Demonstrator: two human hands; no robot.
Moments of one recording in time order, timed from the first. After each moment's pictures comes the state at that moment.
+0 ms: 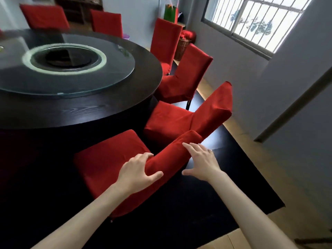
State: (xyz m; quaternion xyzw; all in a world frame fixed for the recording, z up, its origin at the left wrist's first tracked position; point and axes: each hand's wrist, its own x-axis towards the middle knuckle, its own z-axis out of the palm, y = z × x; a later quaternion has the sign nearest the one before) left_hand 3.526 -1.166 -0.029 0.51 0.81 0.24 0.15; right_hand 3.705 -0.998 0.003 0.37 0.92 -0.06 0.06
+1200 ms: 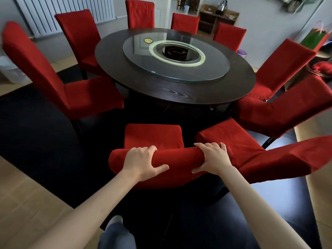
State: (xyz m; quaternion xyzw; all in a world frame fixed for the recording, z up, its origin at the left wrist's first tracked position) left_hand 3.636 -1.158 -0.063 0.24 0.97 0.06 -0.05; right_hand 3.668 -0.886 -0.036 0.01 0.99 0.00 0.10
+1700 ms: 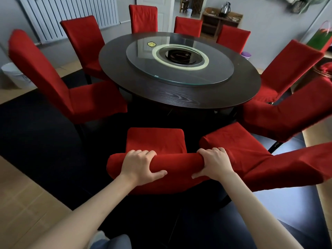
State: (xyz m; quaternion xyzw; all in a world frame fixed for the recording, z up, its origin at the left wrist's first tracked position) left_hand 3.617 -1.169 -0.071 0.26 0.95 0.12 -0.11; right_hand 3.650 -0.893 -0.038 -0.01 0.99 0.05 0.09
